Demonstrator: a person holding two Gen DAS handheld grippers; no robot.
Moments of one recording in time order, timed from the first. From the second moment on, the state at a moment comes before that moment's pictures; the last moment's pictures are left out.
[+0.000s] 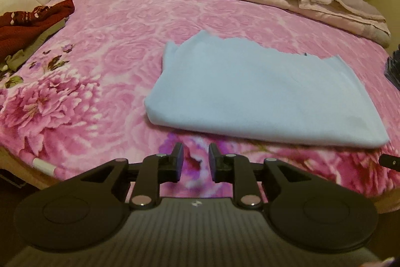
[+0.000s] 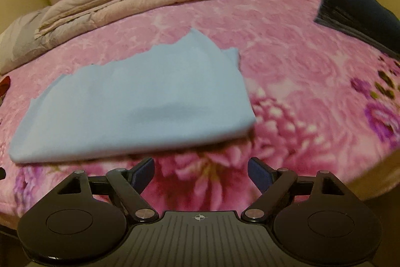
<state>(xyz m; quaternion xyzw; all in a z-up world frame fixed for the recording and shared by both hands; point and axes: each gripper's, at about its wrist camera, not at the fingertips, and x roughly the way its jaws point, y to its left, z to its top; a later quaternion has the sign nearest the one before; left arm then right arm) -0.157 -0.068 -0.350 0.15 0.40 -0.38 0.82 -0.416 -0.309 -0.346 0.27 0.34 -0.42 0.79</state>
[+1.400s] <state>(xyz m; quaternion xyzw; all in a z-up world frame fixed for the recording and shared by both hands) -0.129 -0.062 -0.357 0.10 0.35 -0.44 0.82 -0.428 -0.305 -0.338 0.28 0.27 -0.41 0.83</state>
